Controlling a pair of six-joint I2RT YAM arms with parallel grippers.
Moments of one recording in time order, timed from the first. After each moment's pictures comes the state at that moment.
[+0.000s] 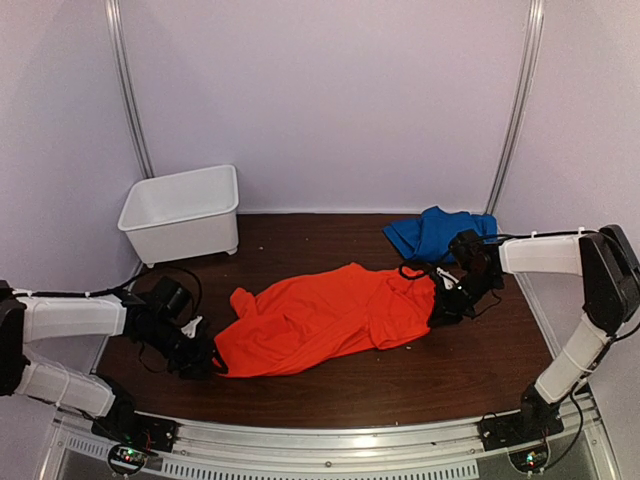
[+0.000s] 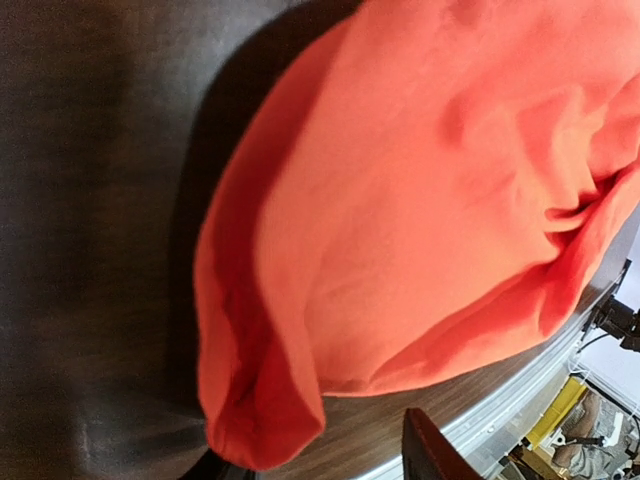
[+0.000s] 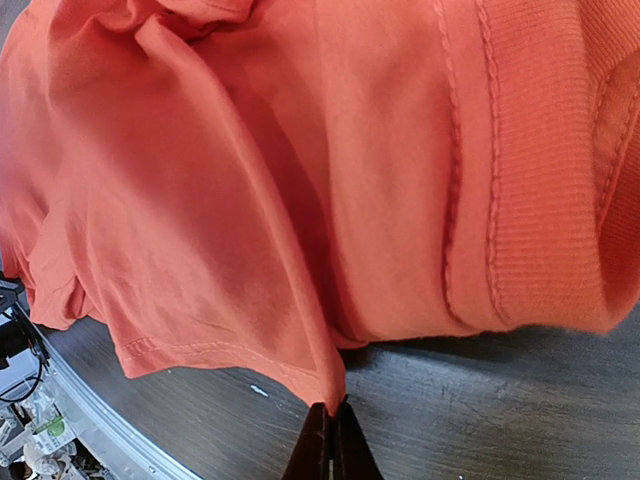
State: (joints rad) left arm -0.48 1.21 0.46 -0.52 0.49 -0.69; right arm 0.32 1.62 0.93 -0.65 -0.42 0.35
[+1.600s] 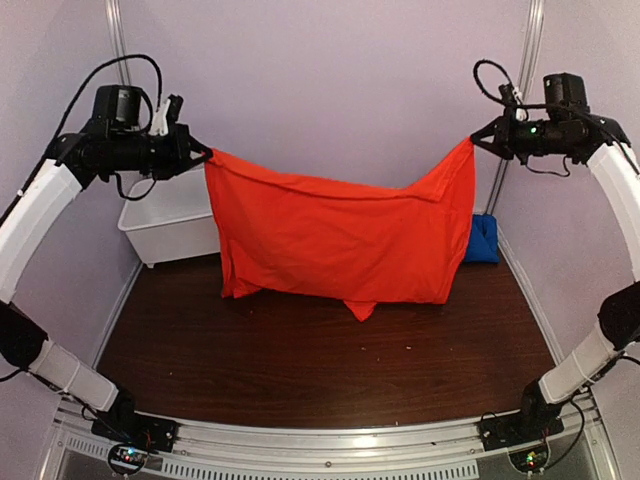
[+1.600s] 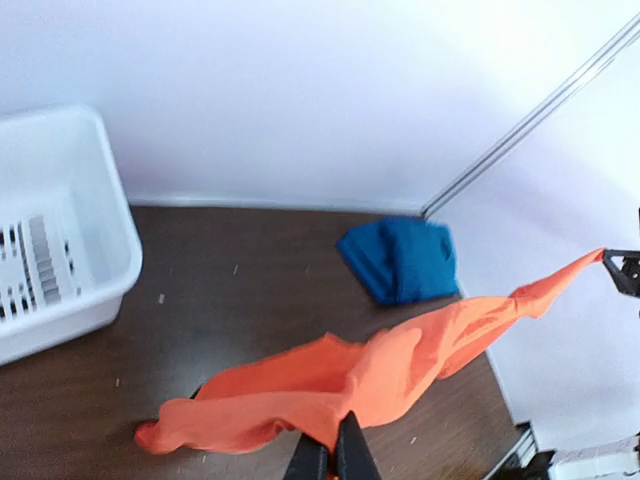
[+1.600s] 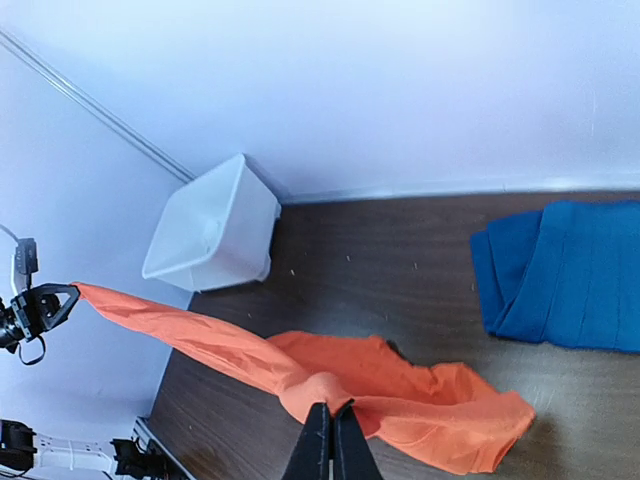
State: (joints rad) left arm -0.36 1.38 1.61 -0.74 0.31 -0.47; right arm 0.10 1.45 1.77 -0.88 -0.55 0.38
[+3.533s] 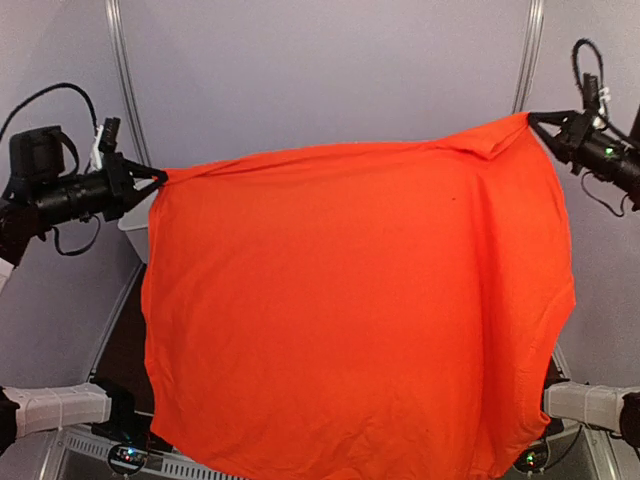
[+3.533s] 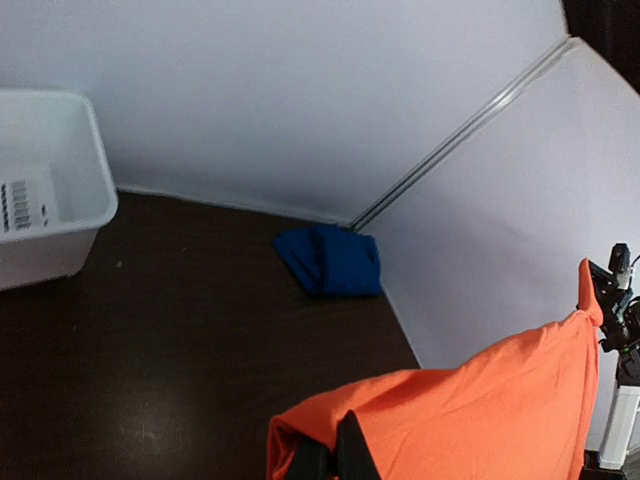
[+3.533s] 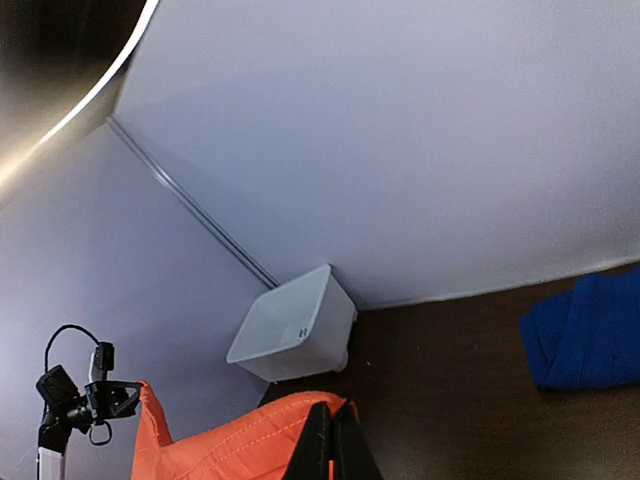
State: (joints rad) left arm -0.33 0.93 1.46 -0.71 0.42 -0.63; right arm -0.01 0.97 1.67 -0.57 -0.60 0.66
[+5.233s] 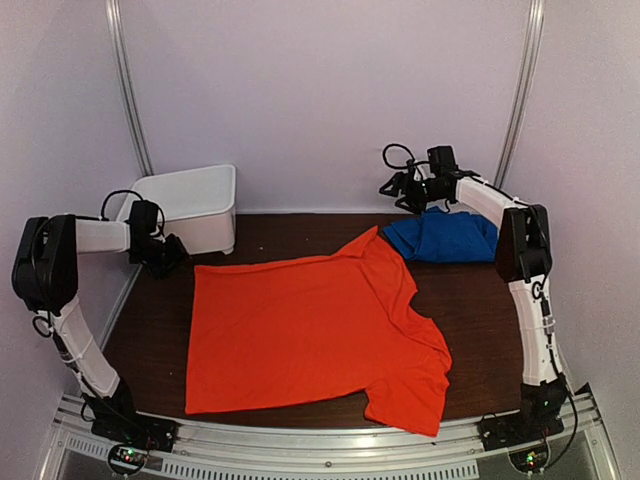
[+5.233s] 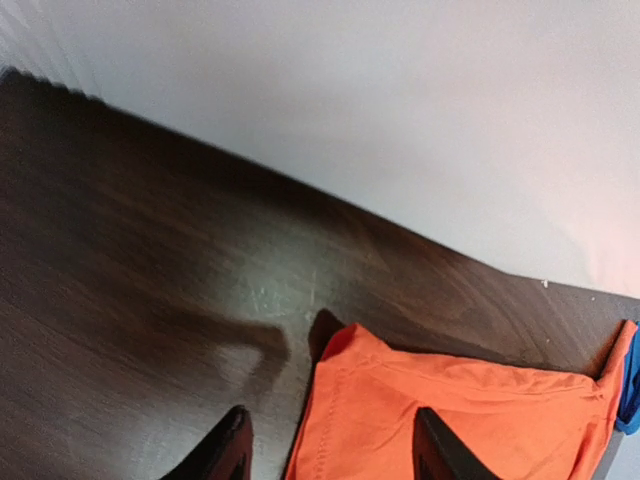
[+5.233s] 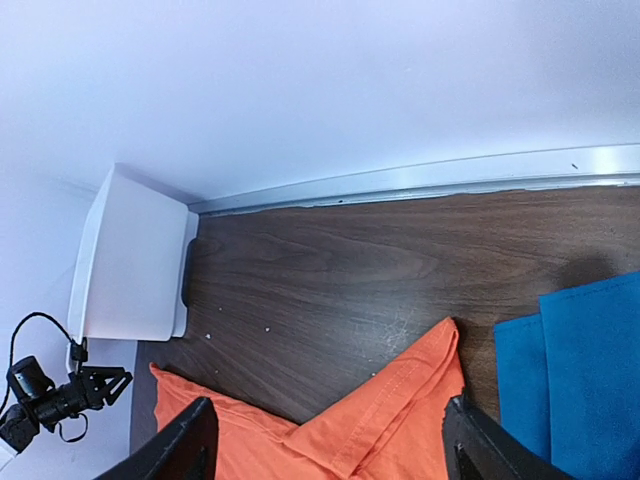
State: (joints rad) left arm 0.00 1.78 1.10 -0.27 0.19 -0.64; right arm 0.19 2.46 2.28 -0.45 -0.56 0.56
